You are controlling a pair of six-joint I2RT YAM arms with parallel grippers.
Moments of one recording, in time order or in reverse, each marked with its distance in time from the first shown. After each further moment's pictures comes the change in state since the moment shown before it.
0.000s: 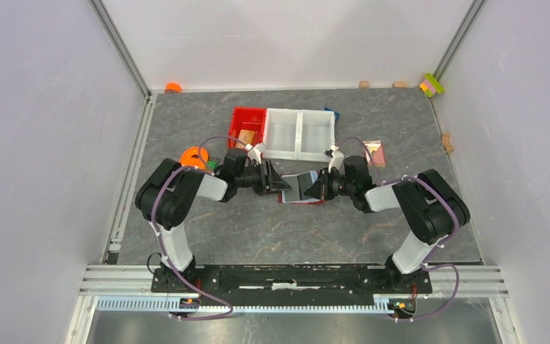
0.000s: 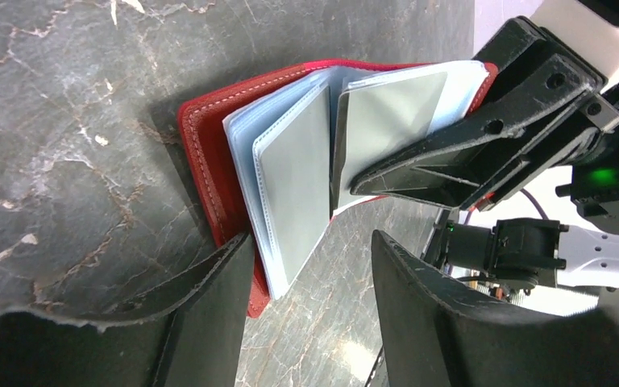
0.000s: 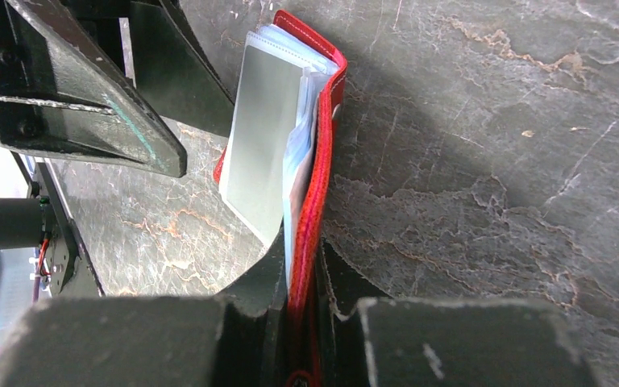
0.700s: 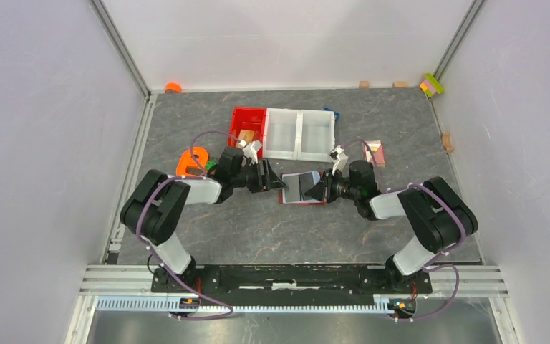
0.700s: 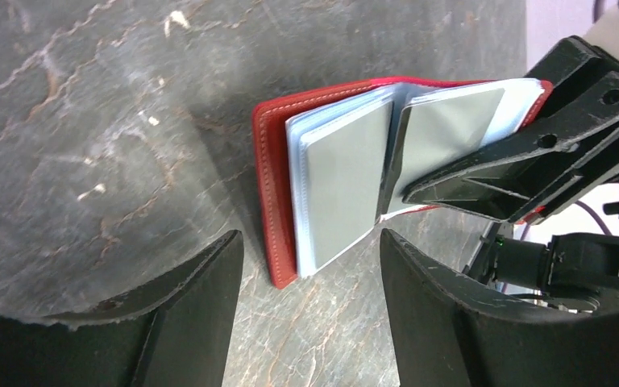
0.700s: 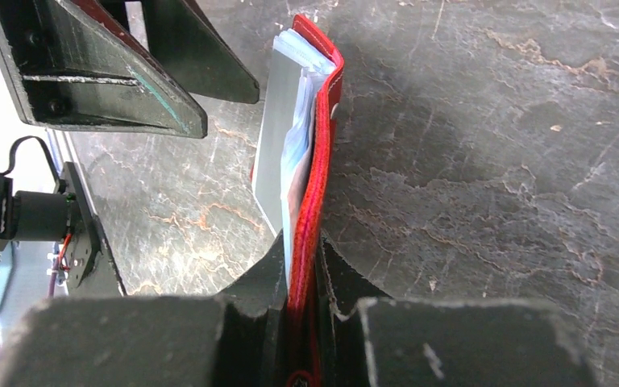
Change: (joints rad) left arm -0.006 -0.164 -0.018 -0.200 -0.166 0.136; right arm 0.000 -0.078 -0.089 0.120 -0.021 0.035
